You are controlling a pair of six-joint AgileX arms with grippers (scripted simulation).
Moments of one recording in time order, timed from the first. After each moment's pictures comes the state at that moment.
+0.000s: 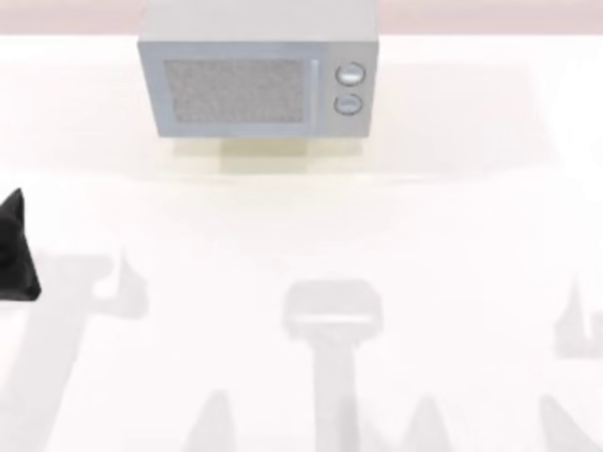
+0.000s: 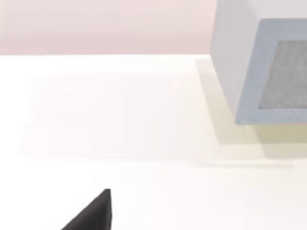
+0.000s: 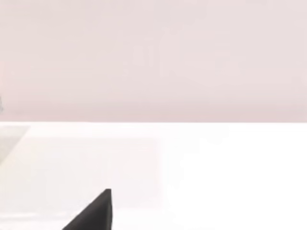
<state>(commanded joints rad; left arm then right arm) -0.15 0.45 0.49 -0.35 -0.05 -0.05 0.00 0.00 0.00 0.00 0.00 0.00</state>
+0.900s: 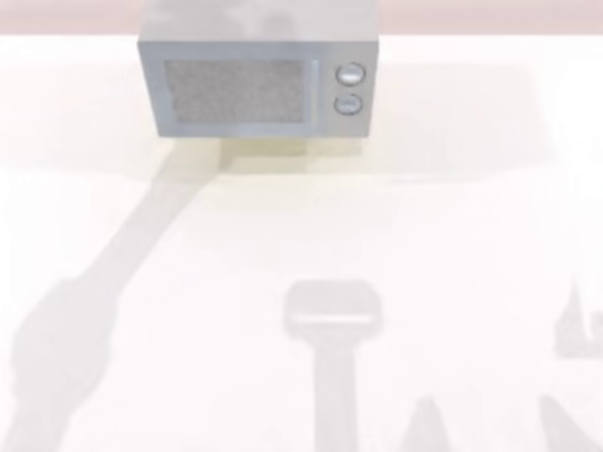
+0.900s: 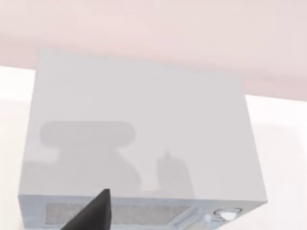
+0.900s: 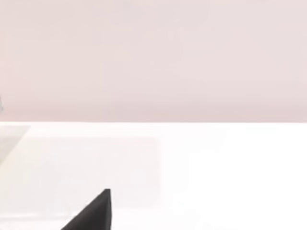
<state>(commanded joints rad) -0.54 1.73 2.09 -0.99 -0.21 -0.47 0.00 0.00 0.00 0.00 0.00 0.00</state>
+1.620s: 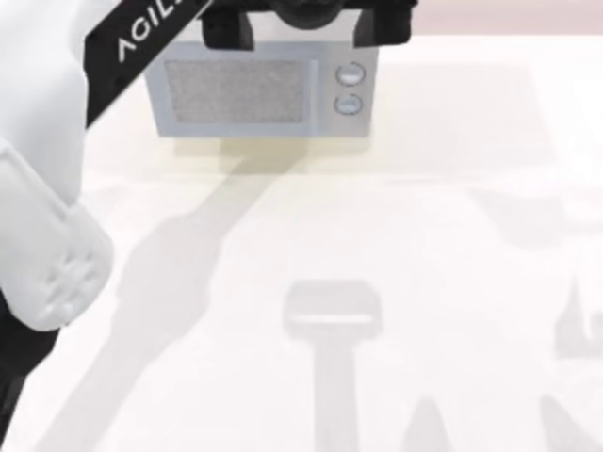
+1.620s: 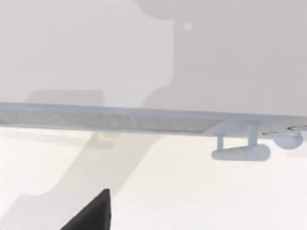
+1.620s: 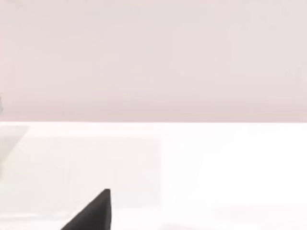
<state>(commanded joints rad) -0.67 2.33 2.54 -1.35 -0.32 -0.60 0.00 0.00 0.00 0.00 0.00 0.00</state>
